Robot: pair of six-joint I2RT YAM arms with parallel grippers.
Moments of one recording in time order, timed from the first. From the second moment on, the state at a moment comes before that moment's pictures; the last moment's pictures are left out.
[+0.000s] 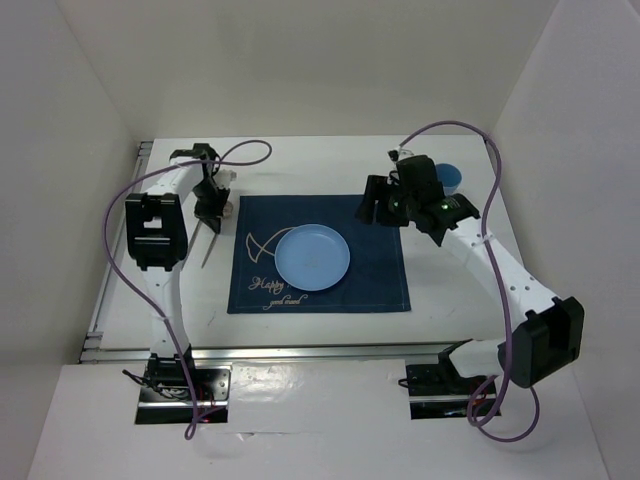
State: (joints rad) left arm 0.01 2.29 1.89 -1.08 0.08 0.18; right arm 0.42 1.32 1.23 -0.60 -0.09 0.45
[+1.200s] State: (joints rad) left arm -0.05 1.57 1.54 -0.81 0.24 -0.30; right arm 0.88 2.00 1.51 0.24 -0.27 0.56
